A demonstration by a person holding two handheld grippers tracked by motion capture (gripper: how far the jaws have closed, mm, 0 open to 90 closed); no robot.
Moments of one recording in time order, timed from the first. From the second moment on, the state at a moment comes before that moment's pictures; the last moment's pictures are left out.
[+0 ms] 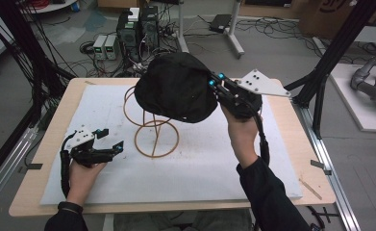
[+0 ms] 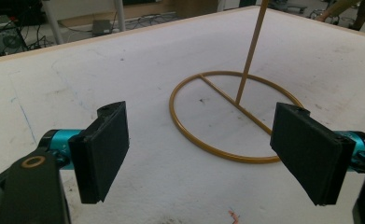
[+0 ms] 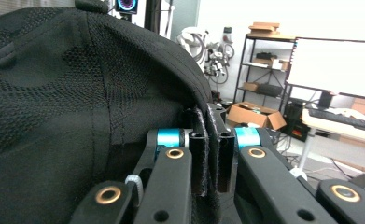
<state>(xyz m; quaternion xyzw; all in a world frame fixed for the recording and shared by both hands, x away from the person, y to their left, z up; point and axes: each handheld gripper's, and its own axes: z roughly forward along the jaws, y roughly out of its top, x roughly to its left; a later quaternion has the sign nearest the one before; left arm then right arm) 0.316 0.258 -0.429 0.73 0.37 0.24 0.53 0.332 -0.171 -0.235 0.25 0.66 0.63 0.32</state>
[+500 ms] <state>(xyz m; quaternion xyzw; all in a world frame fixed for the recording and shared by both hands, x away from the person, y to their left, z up) 0.315 0.262 -0.429 0.72 0.37 0.24 0.53 0.345 -0.125 -0.249 0.24 0.67 0.62 0.32</state>
